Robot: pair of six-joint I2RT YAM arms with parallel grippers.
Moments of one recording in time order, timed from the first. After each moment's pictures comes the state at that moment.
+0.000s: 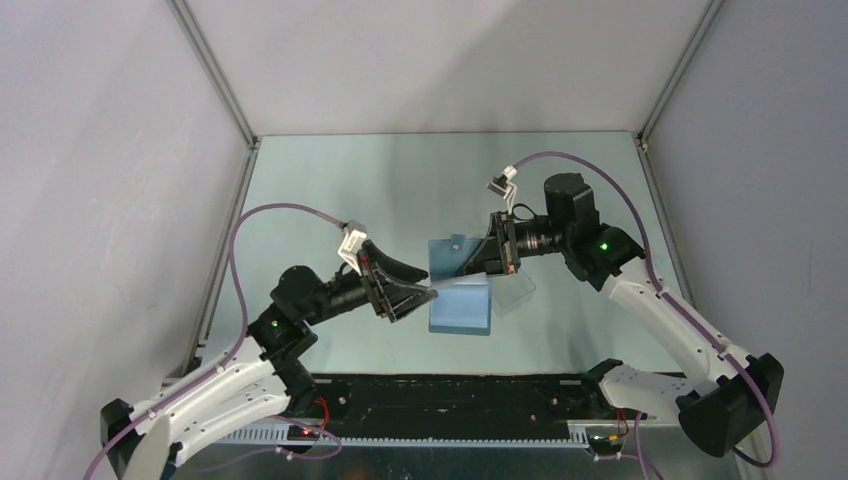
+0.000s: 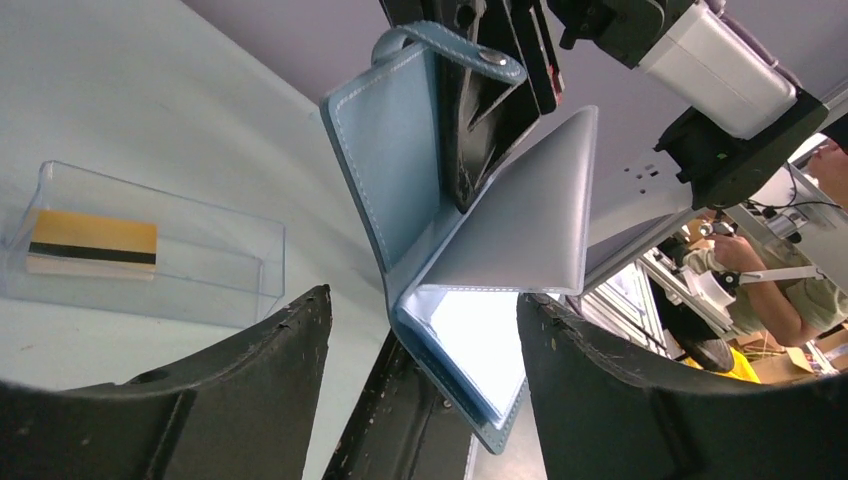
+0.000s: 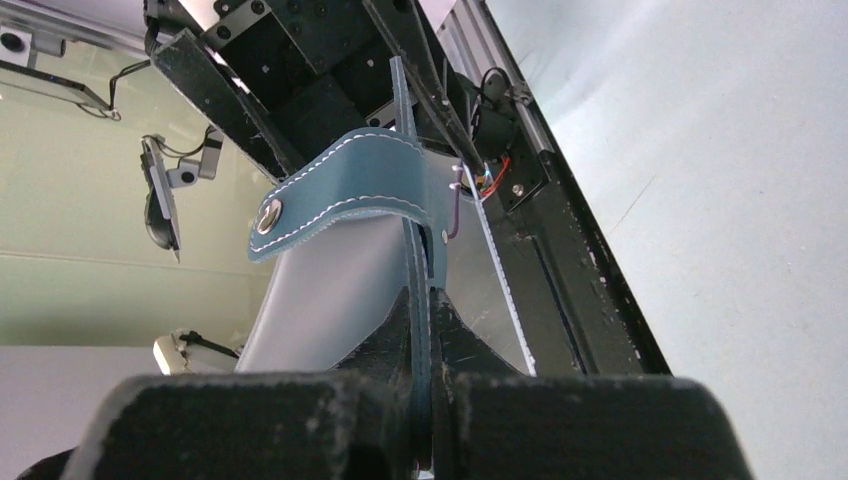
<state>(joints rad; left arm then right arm) -0.82 0.66 0.52 0.25 0.37 -0.65 0.55 1.12 1.09 -0.39 -0.99 0.61</state>
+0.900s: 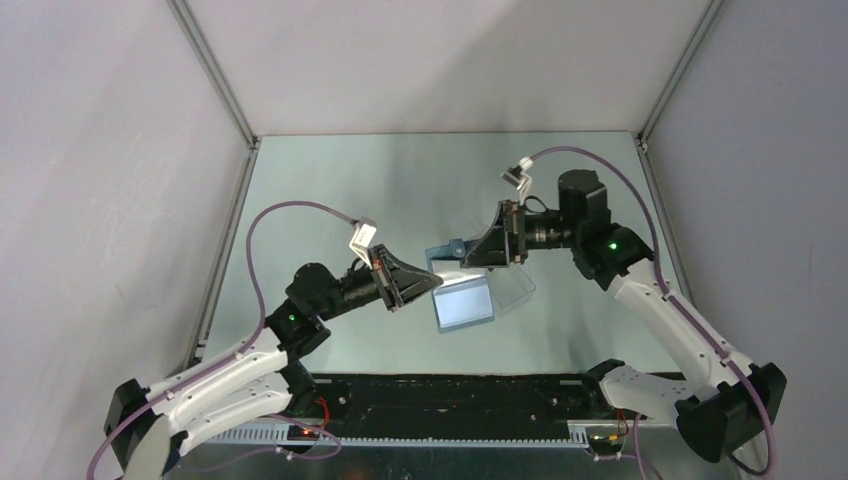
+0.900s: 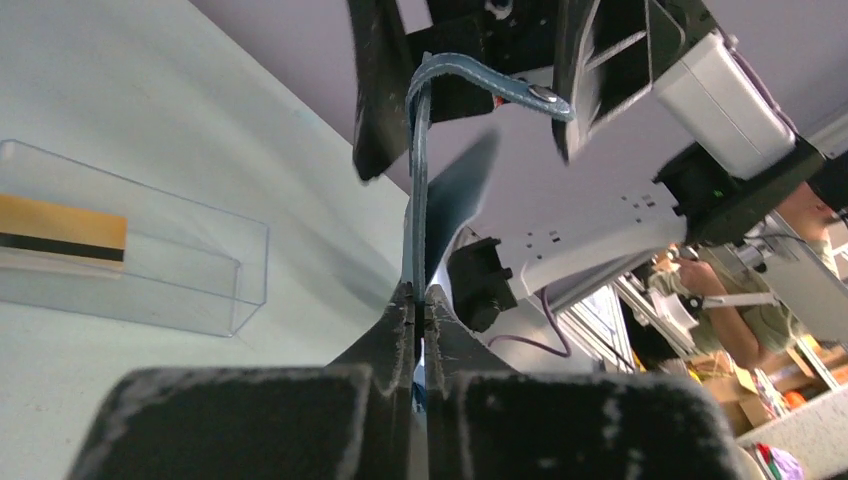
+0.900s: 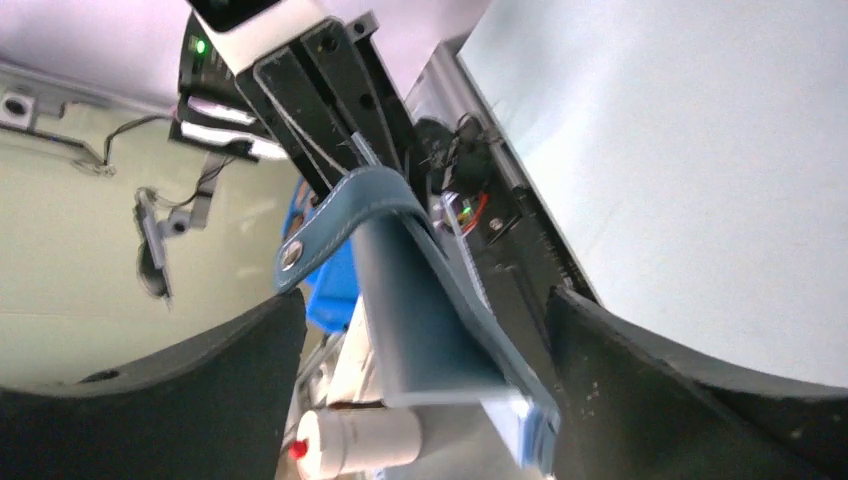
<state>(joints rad) -0.83 0.78 0.49 0.43 0.37 -0.75 0.52 1.11 1.08 -0.34 -0.97 0.66</state>
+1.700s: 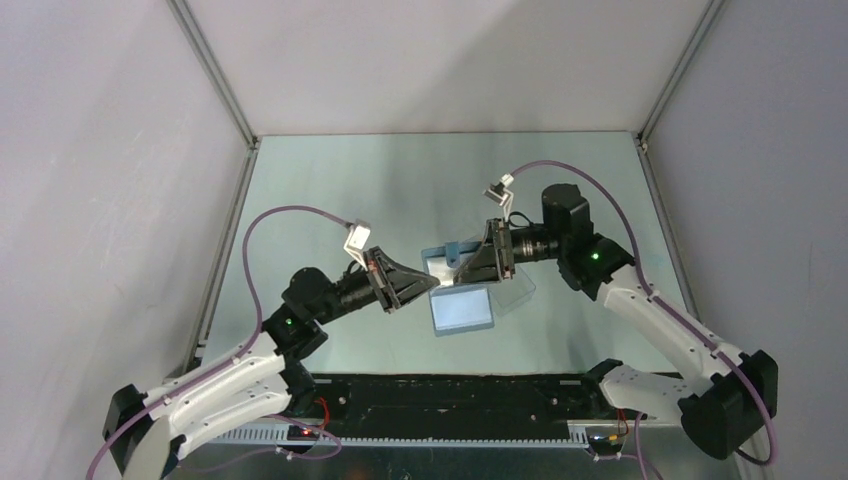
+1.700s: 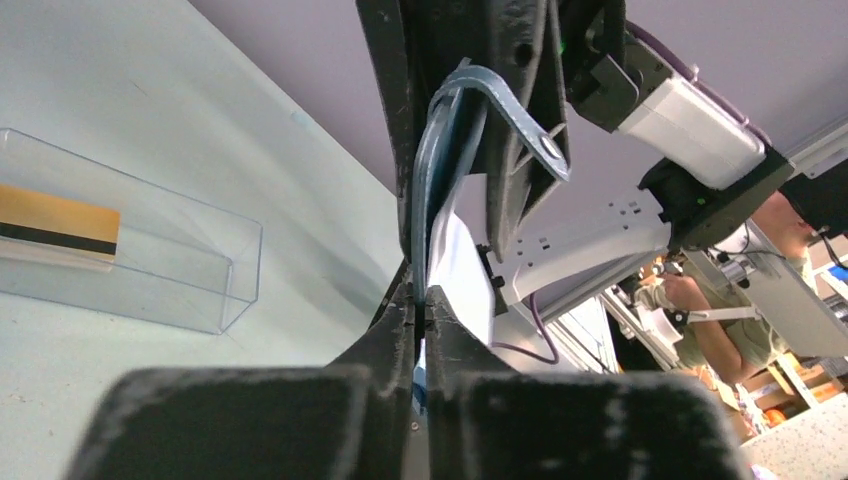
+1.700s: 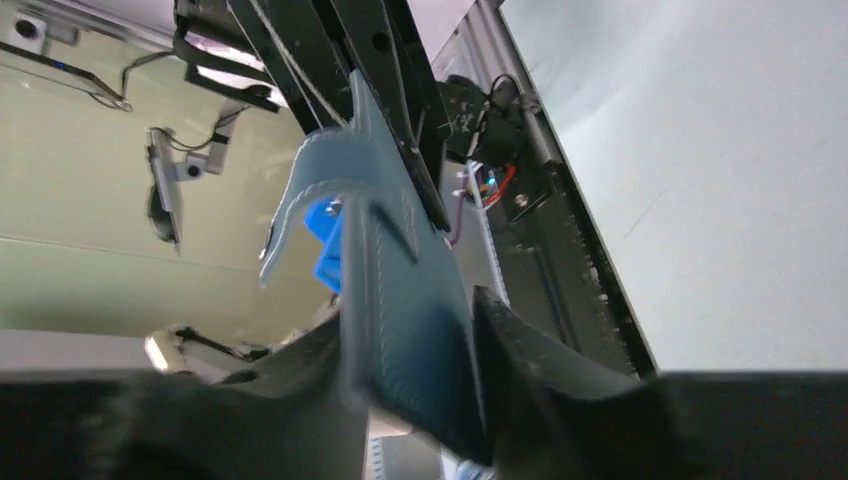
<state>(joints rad) -0.83 0.73 0.45 0.43 0.33 -0.79 0.55 1.09 0.96 -0.22 -1.00 0.64</state>
